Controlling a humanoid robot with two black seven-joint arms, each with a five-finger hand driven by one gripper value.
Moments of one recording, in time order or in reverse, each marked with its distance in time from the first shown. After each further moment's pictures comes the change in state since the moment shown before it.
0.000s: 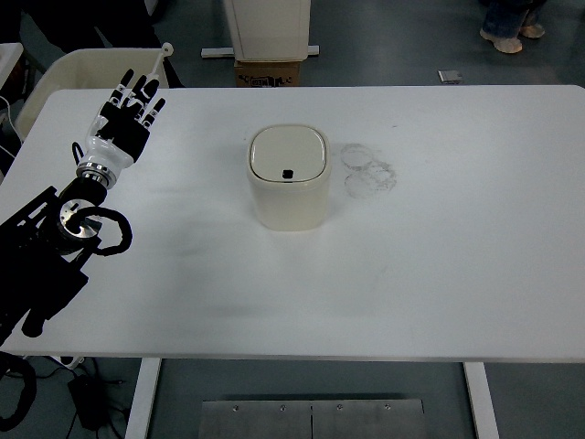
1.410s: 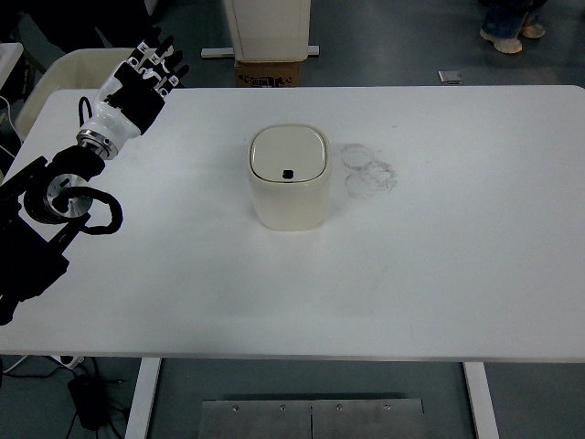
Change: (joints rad) left arm -0.023 0.126 0.033 -0.270 0.107 0.015 0.055; right arm 0.000 0.000 0.000 0.000 0.000 0.000 0.000
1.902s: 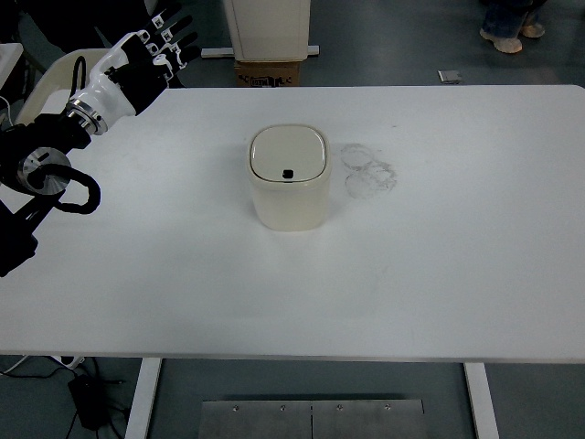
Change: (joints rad) left arm -0.112 0.126 0.140 -0.128 0.077 -0.013 0.070; right arm 0.000 0.000 0.000 0.000 0.000 0.000 0.000
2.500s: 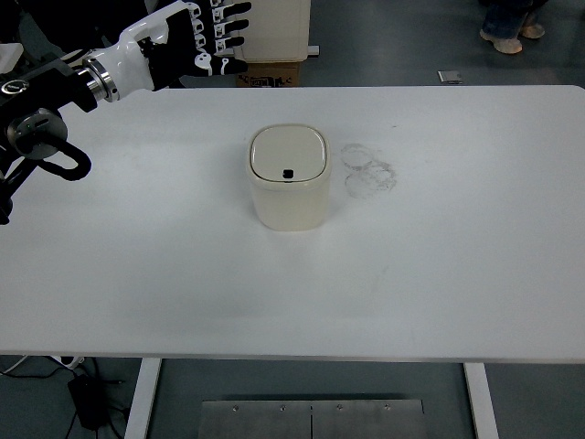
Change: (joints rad) left arm -0.179 0.079 0.170 -0.128 0.271 -0.063 0.041; right arm 0.000 0.000 0.000 0.000 0.000 0.000 0.000
